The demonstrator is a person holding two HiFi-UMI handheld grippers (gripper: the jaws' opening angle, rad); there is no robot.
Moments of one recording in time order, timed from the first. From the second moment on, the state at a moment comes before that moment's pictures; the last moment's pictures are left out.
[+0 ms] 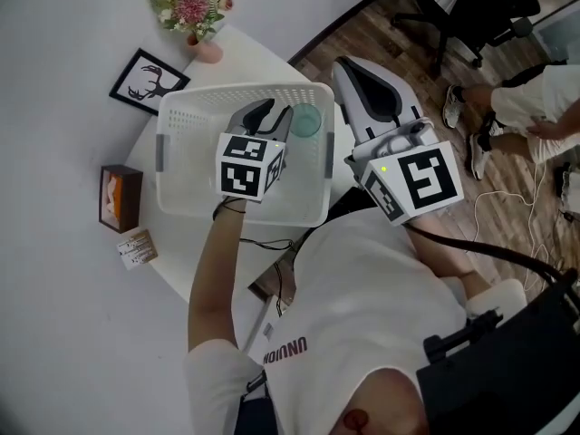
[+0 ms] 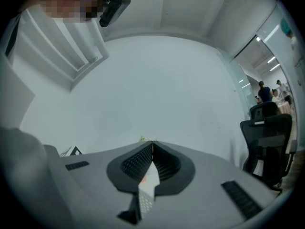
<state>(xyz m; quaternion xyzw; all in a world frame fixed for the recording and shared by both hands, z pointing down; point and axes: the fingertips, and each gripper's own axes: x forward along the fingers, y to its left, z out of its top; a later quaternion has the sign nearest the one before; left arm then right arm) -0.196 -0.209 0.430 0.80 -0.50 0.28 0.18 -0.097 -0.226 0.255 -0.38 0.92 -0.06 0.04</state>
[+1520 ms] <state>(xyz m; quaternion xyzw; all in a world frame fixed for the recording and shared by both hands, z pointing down) -0.199 -0.206 0.528 0.75 -0.48 0.33 0.32 -0.096 -0.229 0.259 -0.40 0.92 -0.05 0.03</state>
